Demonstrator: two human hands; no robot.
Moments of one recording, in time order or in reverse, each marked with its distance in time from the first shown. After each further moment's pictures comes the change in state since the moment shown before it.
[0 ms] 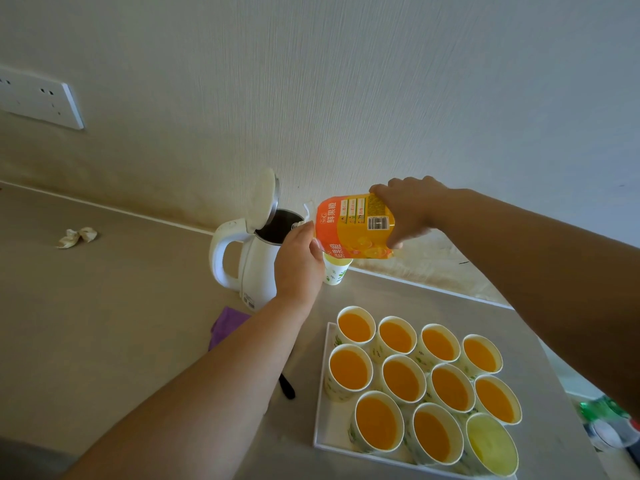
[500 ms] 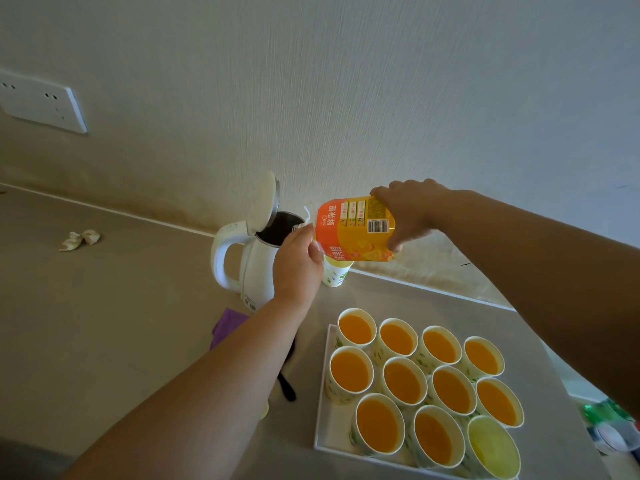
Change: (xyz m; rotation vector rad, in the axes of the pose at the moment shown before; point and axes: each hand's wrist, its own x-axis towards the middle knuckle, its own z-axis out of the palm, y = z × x) left_hand -0.001 0.001 -0.006 -0.036 -0.020 0.004; right_hand 0.000 0.002 0.000 0.030 -0.003 -0.007
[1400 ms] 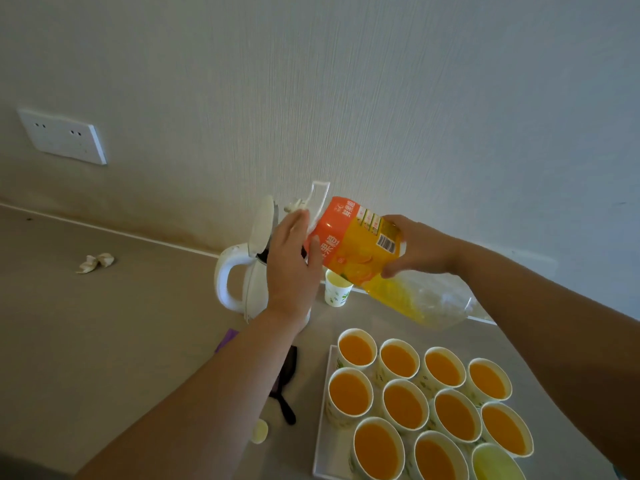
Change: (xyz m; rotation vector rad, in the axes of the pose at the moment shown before) left_hand 0.009 0.042 -0.028 -0.124 0.206 0.086; right_hand -0.018 0.020 0.045 0.910 0.092 -0.026
